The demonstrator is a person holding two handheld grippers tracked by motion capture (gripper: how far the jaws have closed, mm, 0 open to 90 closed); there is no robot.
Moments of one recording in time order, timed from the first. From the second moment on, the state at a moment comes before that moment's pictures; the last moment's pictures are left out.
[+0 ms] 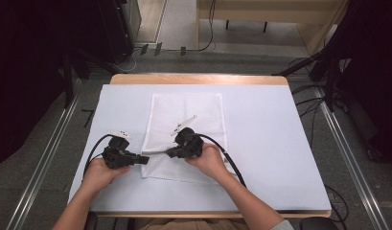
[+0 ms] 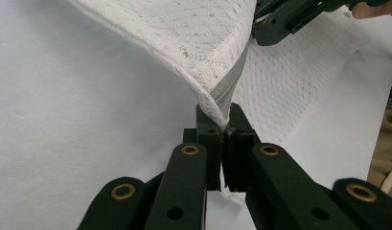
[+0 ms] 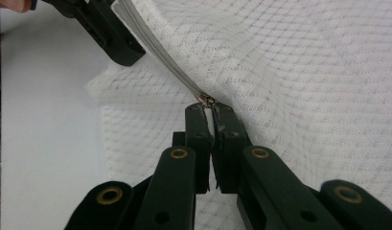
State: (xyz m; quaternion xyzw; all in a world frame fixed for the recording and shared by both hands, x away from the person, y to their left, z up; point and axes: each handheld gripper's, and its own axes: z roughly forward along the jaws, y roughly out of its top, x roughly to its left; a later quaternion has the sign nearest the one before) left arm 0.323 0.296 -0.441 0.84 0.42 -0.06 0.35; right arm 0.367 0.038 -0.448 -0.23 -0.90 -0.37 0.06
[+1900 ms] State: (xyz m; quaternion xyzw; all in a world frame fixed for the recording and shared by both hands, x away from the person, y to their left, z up) left arm 0.321 0.300 -0.440 0.83 0.43 -0.07 0.34; right arm 0.373 -0.026 -0.451 -0.28 -0.89 -0.35 0.04
